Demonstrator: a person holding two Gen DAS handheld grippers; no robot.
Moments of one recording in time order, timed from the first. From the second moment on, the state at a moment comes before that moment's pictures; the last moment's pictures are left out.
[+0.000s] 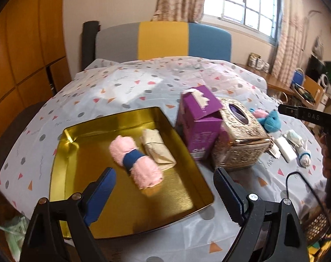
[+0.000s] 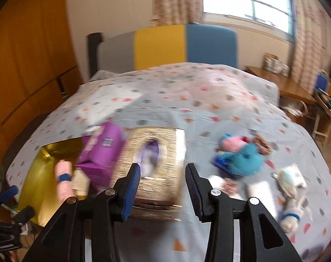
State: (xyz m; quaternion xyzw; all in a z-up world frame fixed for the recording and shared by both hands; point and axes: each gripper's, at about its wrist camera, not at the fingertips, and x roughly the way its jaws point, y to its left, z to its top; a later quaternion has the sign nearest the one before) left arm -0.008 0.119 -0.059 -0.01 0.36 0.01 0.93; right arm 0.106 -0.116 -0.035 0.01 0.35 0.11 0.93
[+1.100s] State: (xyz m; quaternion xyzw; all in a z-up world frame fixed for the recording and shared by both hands) left arm 0.122 -0.159 -0.102 0.01 0.51 -0.22 0.83; right arm 0.087 -0.392 -0.093 0.36 0.27 -0.13 0.88
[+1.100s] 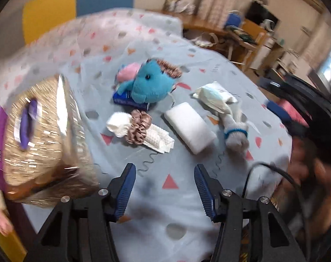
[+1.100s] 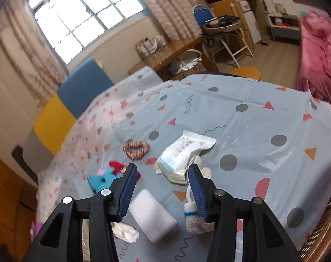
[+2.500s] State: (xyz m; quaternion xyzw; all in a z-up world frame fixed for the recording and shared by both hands) left arm 0.169 -0.170 -0.120 0.04 0.50 -0.20 0.84; right arm 0.132 -0.396 -0.162 0.34 0.49 -0.21 0.77
